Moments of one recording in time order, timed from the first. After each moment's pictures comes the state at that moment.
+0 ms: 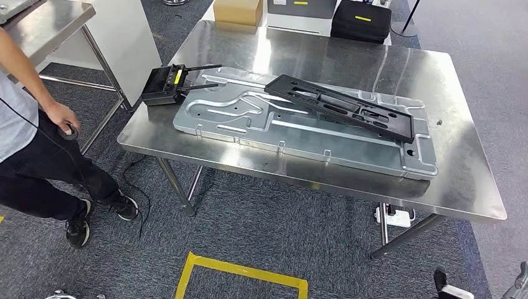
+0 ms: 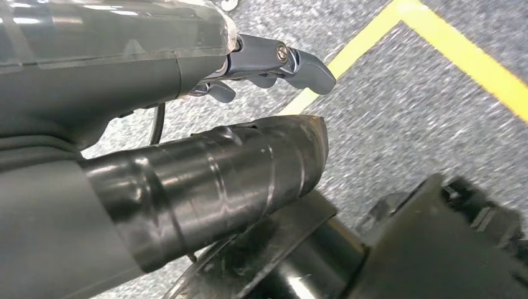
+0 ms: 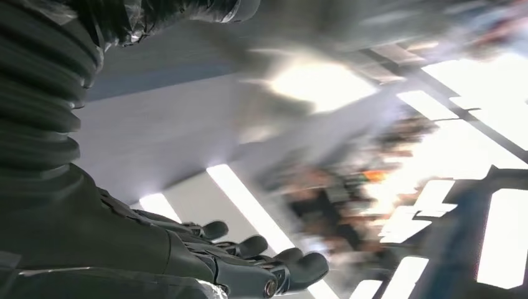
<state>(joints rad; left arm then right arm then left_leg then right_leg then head) -0.05 -0.17 0.74 -0.20 -1.42 0.24 -0.19 0.17 0.23 -0.63 -1.46 0.44 -0.50 -0.64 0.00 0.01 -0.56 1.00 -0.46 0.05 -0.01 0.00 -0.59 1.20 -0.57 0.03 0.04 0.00</state>
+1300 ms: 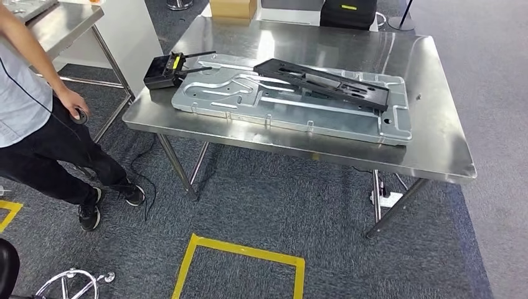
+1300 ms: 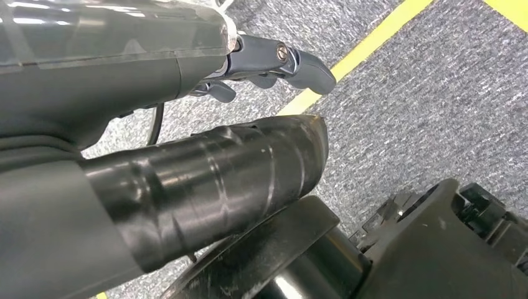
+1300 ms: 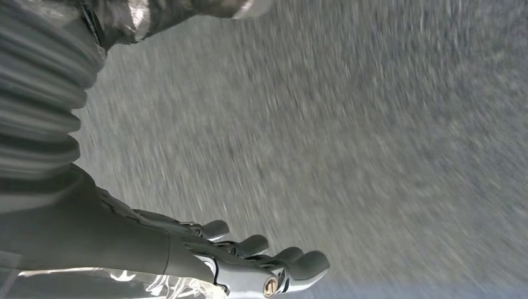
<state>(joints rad) -0.06 -0.17 0.77 -0.20 -1.41 0.25 -0.15 -0.07 0.11 -1.03 -0.28 0.58 -0.44 -0.40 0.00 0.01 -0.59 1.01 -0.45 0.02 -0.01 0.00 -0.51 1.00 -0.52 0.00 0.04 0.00</state>
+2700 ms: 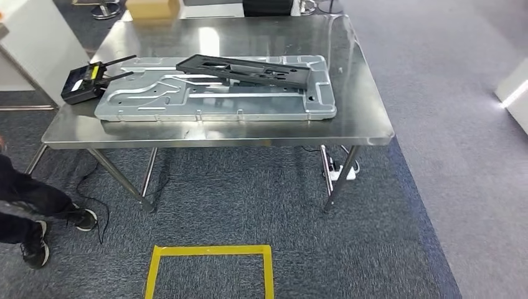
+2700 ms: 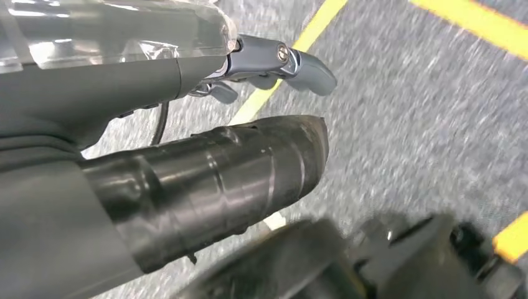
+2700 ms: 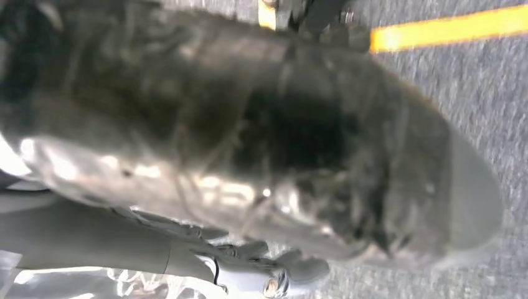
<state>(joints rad) -0.06 -0.17 0.82 -0.20 -1.39 0.27 -0.16 -0.06 0.18 -0.87 -0.22 0.83 -0.27 -0.26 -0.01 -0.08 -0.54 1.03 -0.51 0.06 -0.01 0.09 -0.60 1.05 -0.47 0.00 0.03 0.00</state>
